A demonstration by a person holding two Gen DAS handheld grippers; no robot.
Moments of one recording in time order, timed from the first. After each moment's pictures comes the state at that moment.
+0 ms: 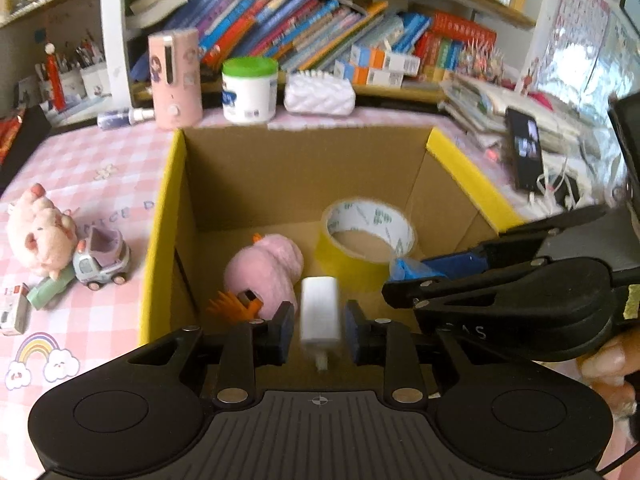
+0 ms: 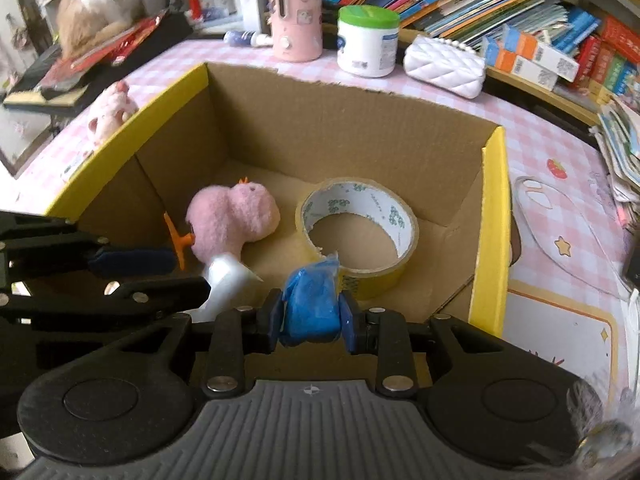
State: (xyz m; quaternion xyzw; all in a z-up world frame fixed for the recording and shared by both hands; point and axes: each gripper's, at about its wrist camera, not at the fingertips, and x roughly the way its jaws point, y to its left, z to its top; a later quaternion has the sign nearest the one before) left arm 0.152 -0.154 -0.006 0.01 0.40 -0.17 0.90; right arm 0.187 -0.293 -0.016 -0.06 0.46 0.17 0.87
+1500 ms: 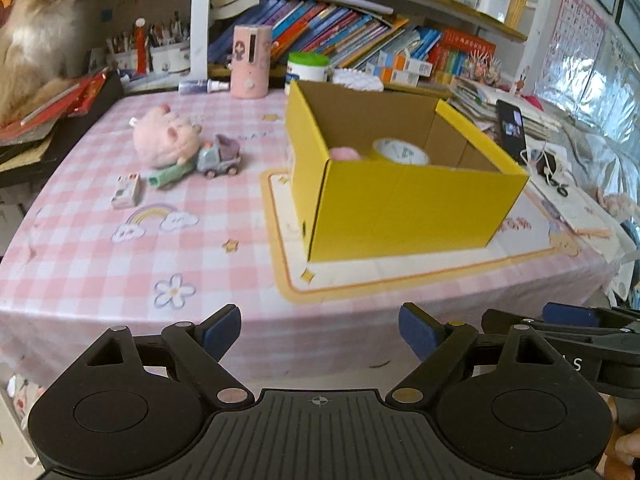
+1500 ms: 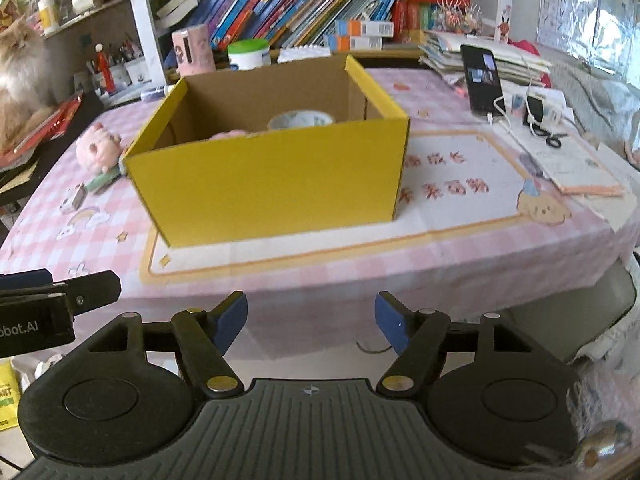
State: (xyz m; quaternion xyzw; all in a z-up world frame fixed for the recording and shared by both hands) left arm -0.003 -0.039 -0.001 -0.01 0.40 -0.15 0.90; right arm -0.046 -0.230 -0.009 0.06 0.40 -0.06 0.91
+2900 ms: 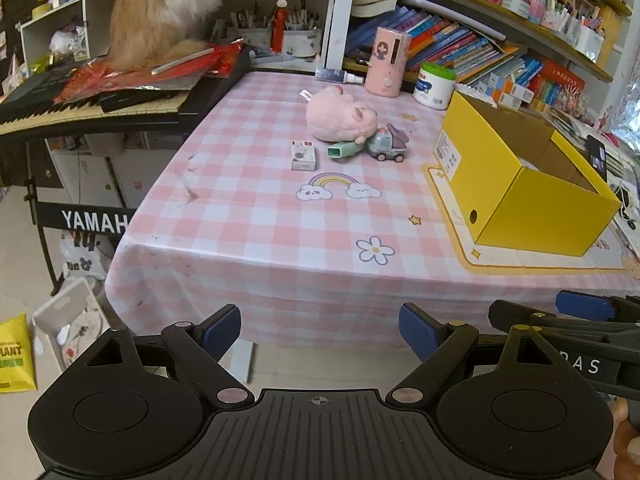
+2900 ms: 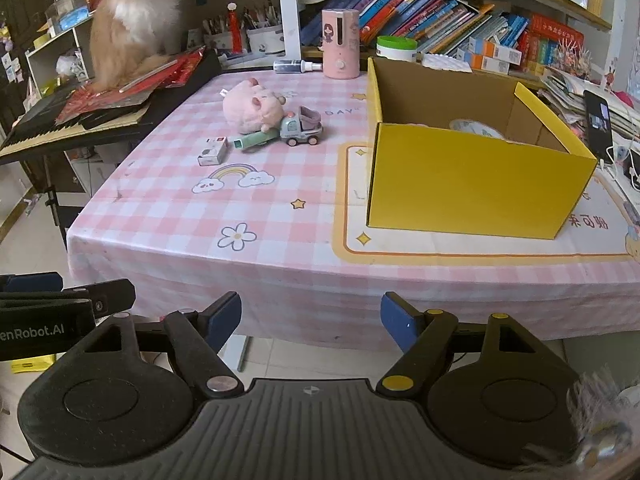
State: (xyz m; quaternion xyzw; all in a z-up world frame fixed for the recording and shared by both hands) left arm -0.034 0.110 -0.003 -0.05 0.41 -0.04 0.91; right arm -0.043 -0.074 -0.007 0.01 0.40 0.05 0.92
